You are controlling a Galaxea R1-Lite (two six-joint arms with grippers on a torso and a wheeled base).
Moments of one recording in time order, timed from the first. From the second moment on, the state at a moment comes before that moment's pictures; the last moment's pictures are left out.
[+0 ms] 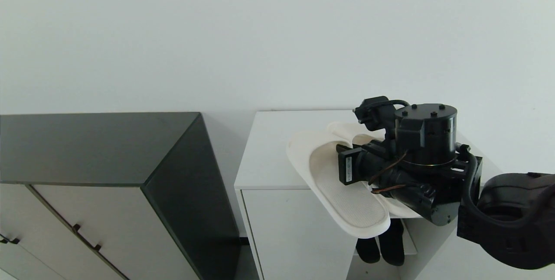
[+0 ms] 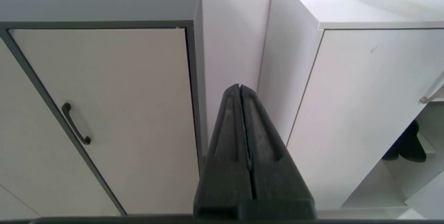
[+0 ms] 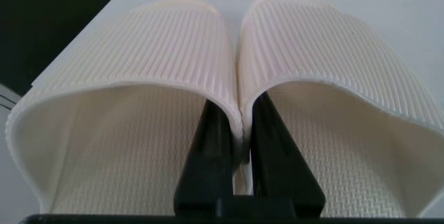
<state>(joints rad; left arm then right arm) 0.00 0.00 0.00 0.00 0.00 -0.01 0.79 1.76 -0.94 -0.61 -0.38 0.11</state>
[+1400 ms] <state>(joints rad) 0.00 0.00 0.00 0.00 0.00 -0.01 0.79 1.76 -0.94 -0.61 -0.38 0.11</state>
